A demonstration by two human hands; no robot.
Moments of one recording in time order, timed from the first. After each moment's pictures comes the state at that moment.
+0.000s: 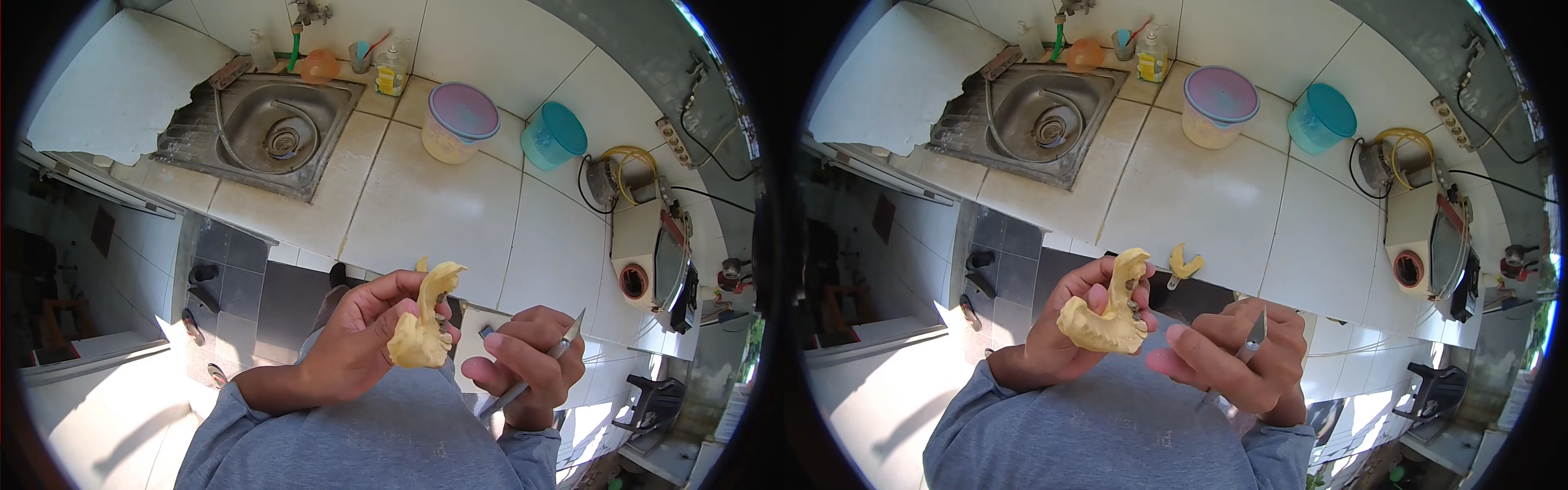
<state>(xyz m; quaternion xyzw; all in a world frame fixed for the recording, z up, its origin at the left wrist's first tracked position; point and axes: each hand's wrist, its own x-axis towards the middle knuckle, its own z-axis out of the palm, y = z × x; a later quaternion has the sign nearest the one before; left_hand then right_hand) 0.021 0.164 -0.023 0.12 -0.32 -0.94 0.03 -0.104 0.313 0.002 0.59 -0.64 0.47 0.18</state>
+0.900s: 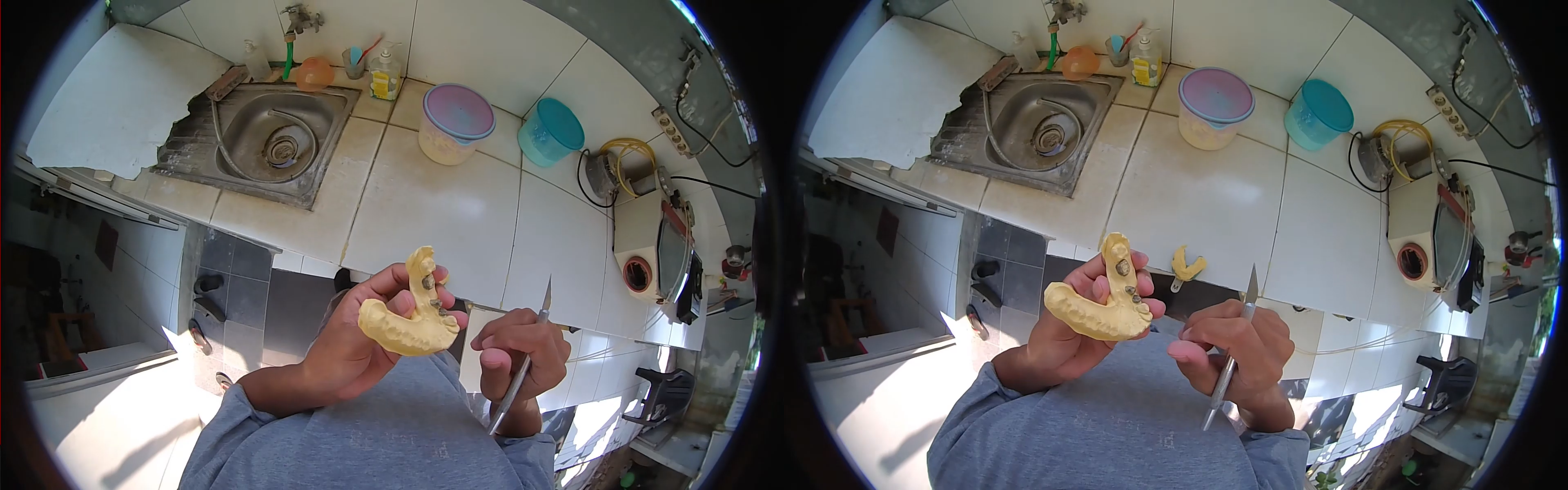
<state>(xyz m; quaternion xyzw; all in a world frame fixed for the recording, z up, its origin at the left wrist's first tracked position) 0.016 0.161 -0.022 0.10 -0.26 -0.96 0.02 -0.094 0.321 -0.021 0.51 -0.65 0.56 0.10</state>
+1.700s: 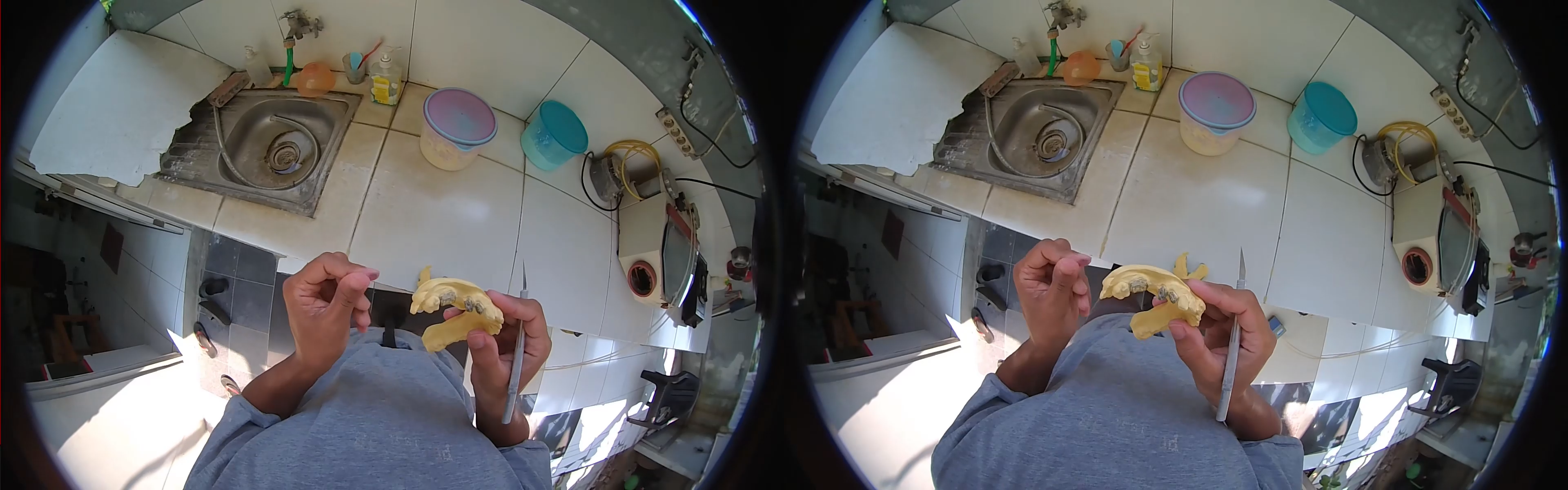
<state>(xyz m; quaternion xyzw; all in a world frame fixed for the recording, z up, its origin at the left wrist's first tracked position) 0.020 0.124 -0.069 0.12 -0.57 -0.76 0.29 -0.083 0.306 -0.044 0.30 -0.53 0.78 -0.13</state>
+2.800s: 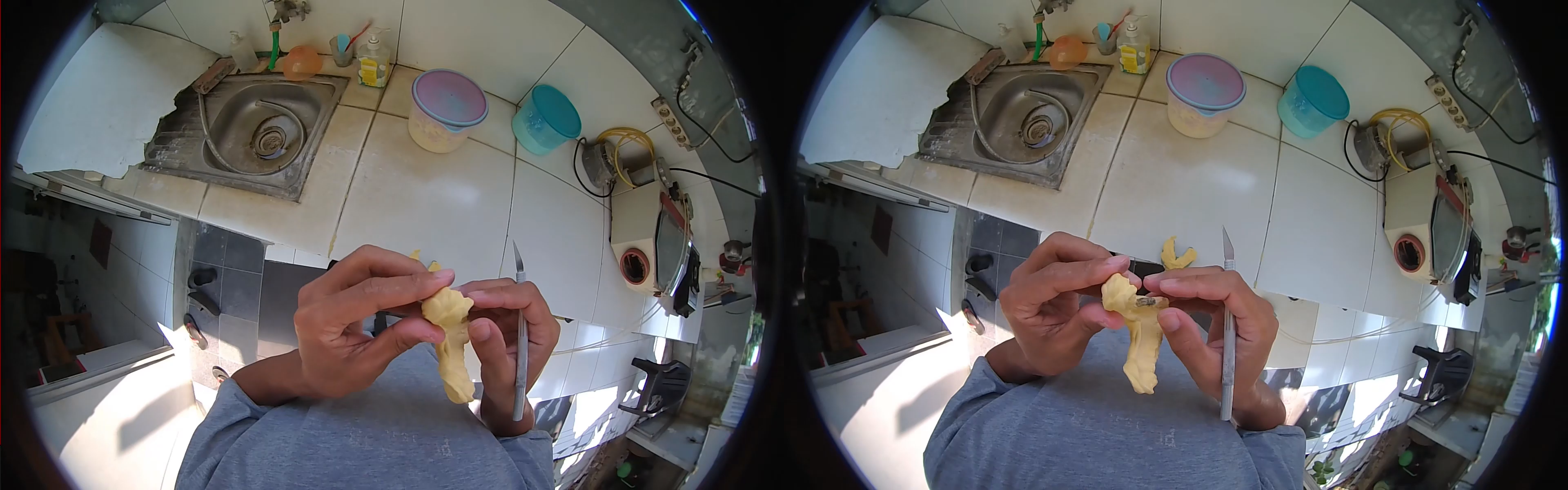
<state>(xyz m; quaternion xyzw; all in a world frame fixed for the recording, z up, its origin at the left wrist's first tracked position) -0.002 0.155 -0.019 -0.03 -0.72 -0.63 0.29 -0.092 0.313 -0.017 0.31 -0.57 0.74 -0.18</state>
